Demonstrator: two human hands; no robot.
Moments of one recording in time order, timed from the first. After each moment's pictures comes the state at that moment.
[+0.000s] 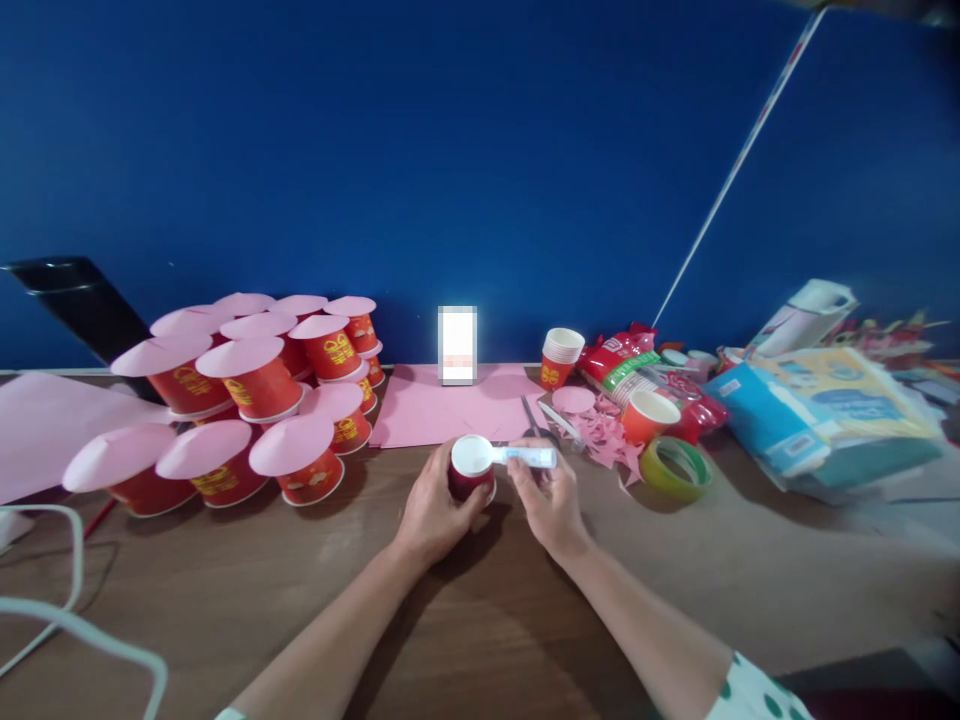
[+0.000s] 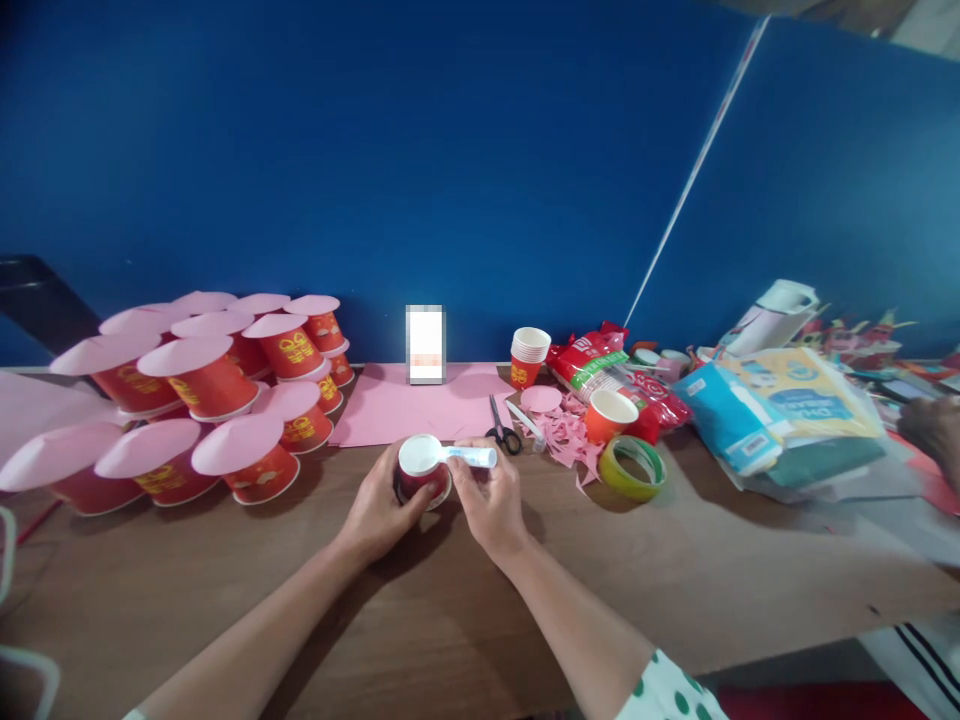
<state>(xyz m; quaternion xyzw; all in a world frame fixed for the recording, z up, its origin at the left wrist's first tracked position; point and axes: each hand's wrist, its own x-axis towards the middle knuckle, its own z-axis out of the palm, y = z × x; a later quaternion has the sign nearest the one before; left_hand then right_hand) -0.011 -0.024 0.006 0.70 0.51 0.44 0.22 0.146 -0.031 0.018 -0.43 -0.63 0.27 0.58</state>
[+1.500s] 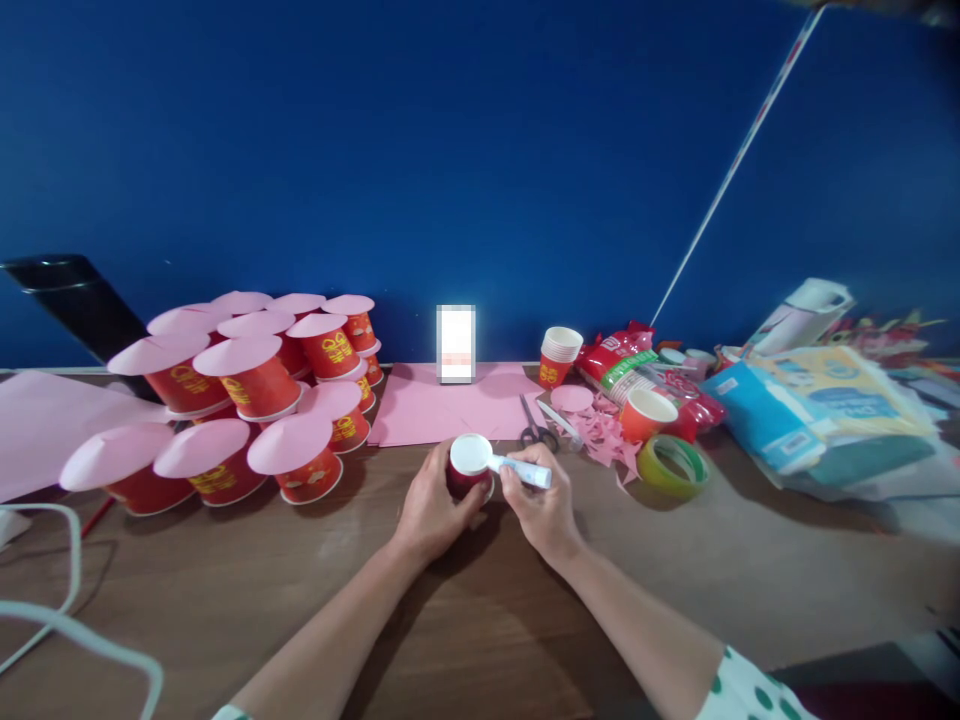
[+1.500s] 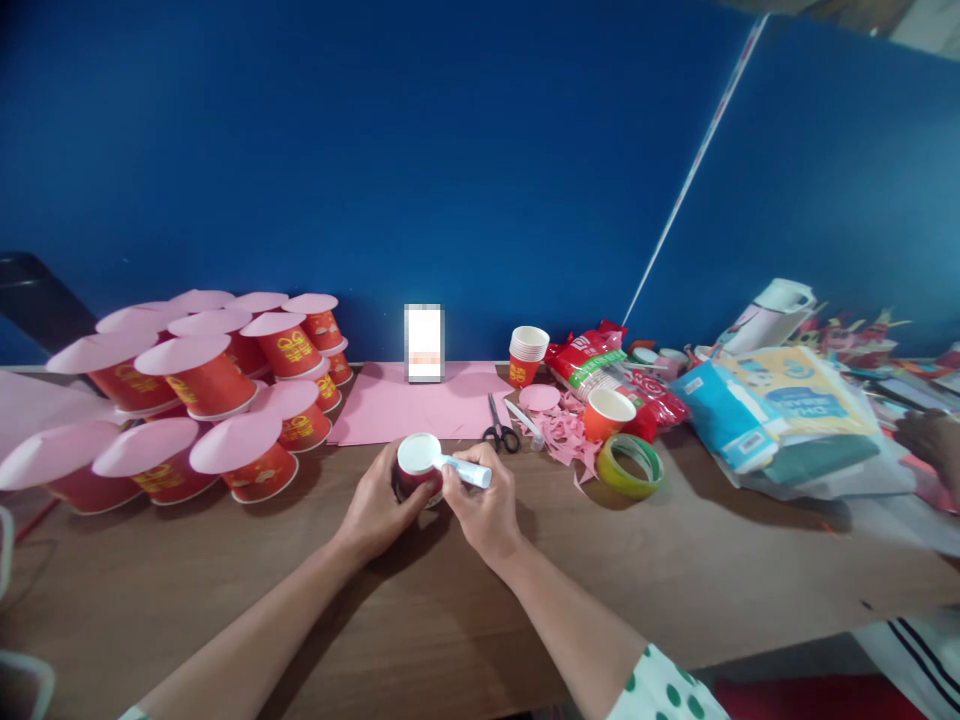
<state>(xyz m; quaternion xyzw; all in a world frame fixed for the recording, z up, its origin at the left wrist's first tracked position) -0.010 -0.025 0.008 0.70 0.52 0.44 0.23 0.141 -0.036 0.013 -0.46 -0.63 0.25 0.58</state>
